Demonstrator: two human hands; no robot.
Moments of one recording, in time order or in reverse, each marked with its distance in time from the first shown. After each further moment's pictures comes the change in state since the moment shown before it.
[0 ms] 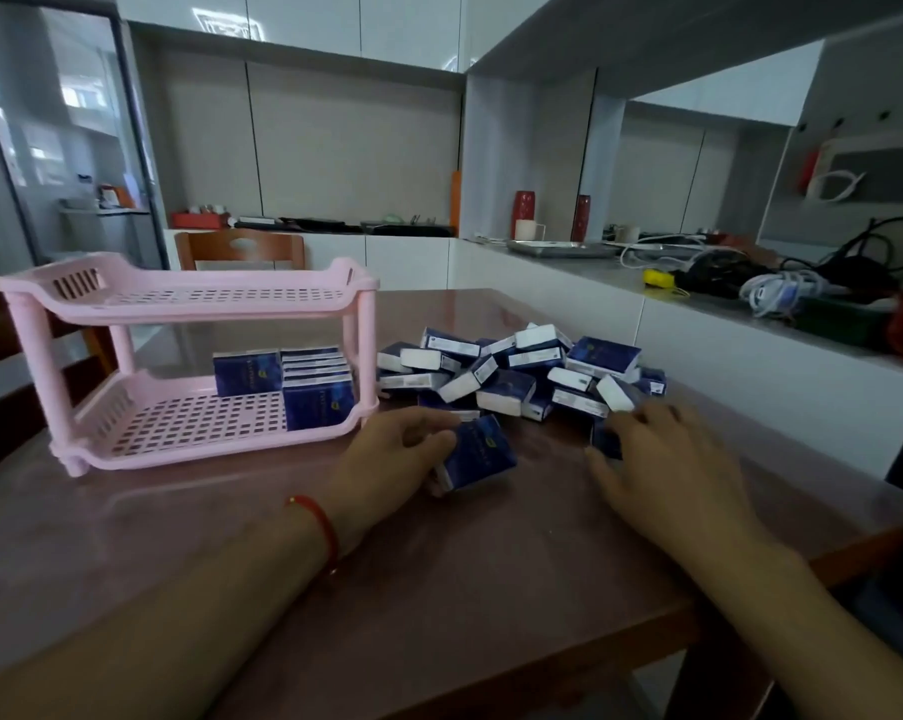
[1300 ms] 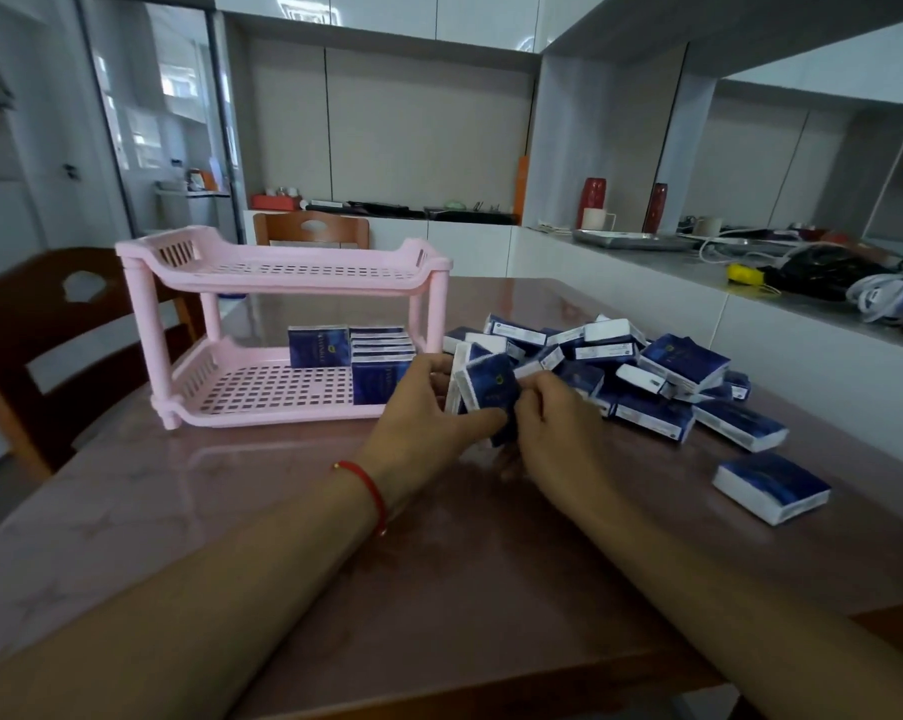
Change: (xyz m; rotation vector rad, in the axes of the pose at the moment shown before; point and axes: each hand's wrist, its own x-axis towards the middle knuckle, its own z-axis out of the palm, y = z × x) left_hand -0.012 0.015 -0.016 -0.074 0.246 0.037; right_hand 0.034 -0.127 0.020 1.049 -0.027 -0.024
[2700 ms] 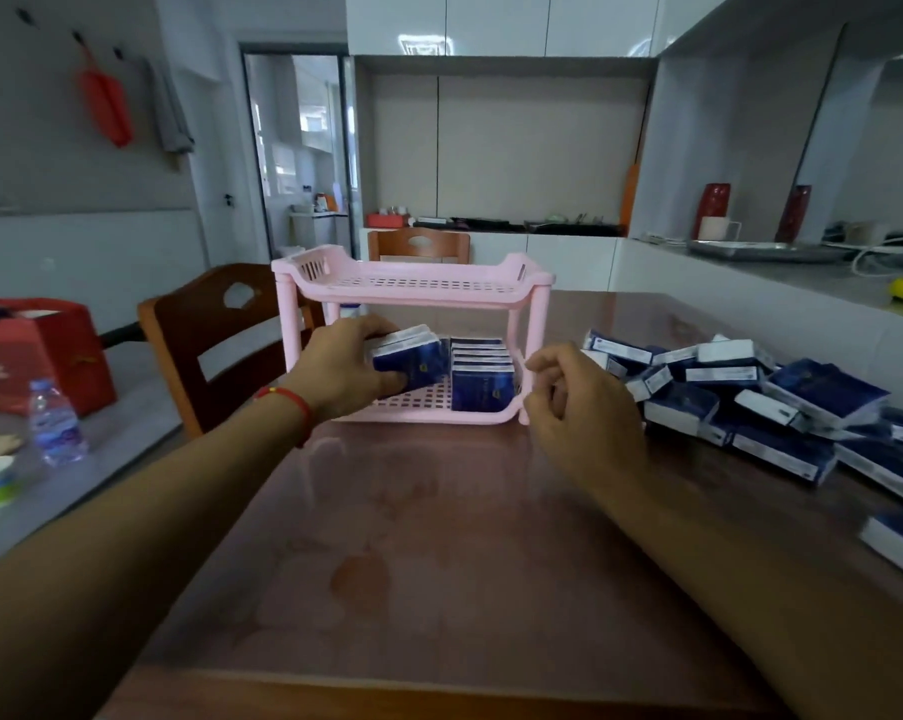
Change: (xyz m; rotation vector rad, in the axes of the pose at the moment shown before) left_hand 0.023 0.007 -0.161 0.866 0.175 0.060; right_hand 0.027 -0.030 0.038 -0.064 0.069 -0.438
